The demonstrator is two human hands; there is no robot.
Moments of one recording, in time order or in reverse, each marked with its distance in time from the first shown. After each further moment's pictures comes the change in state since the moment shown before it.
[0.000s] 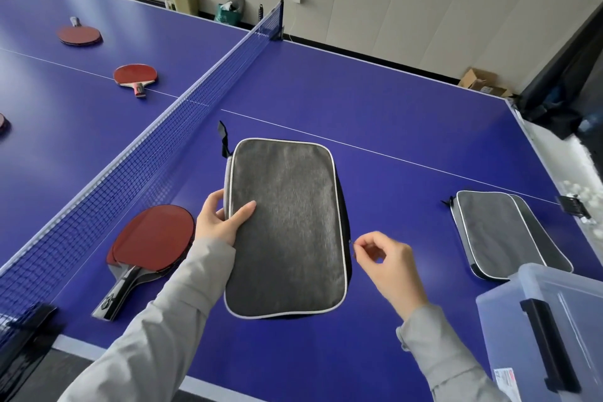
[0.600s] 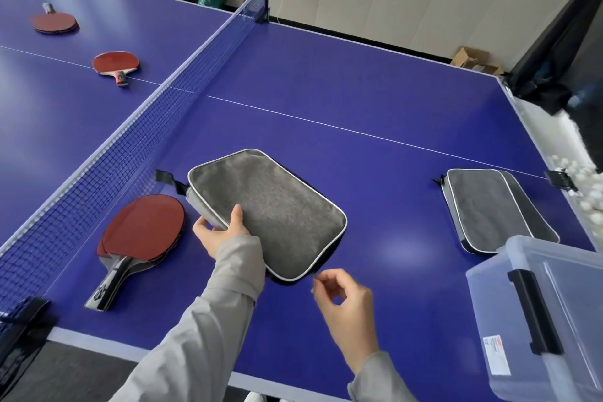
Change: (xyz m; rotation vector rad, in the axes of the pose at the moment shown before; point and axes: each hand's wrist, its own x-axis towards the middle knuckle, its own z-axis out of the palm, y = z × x) left_hand -0.014 -0.049 0.039 -0.079 0.605 -0.112; right_hand -0.088 -0.023 0.056 0.265 0.075 0.200
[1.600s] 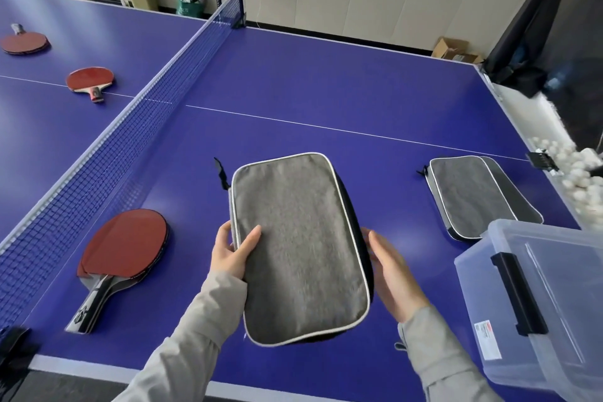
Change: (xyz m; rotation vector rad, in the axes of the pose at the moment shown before) left_hand -0.011 -0.029 -0.018 0.121 -0.704 -0.047; right_hand 0.057 0.017 -0.080 0.657 -0.086 0.489
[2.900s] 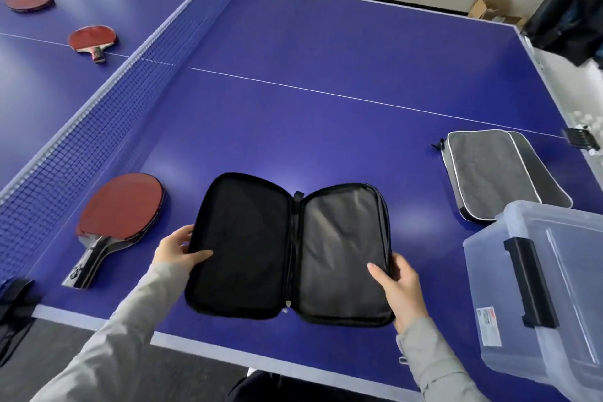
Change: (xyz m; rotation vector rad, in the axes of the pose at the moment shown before) left_hand 0.016 -0.033 -0.086 0.659 0.102 -0.076; right_hand 0.011 0.087 -0.086 -0.275 0.221 0.057
